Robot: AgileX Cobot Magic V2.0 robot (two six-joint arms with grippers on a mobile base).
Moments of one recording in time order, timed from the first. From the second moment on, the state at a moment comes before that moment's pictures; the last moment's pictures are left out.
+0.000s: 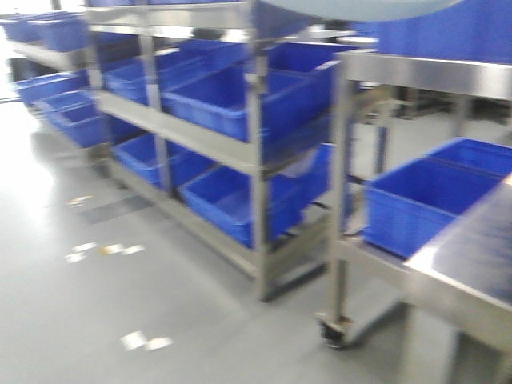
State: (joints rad) left arm -0.63 0.45 -0.48 0.42 0.50 -0.47; right arm 0.43 0.82 -0.86 0.45 0.51 -0.22
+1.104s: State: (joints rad) left arm -0.63 0.45 -0.48 0.42 0.50 -0.47; right arm 0.43 0.81 -0.86 0.45 0.51 -0.22
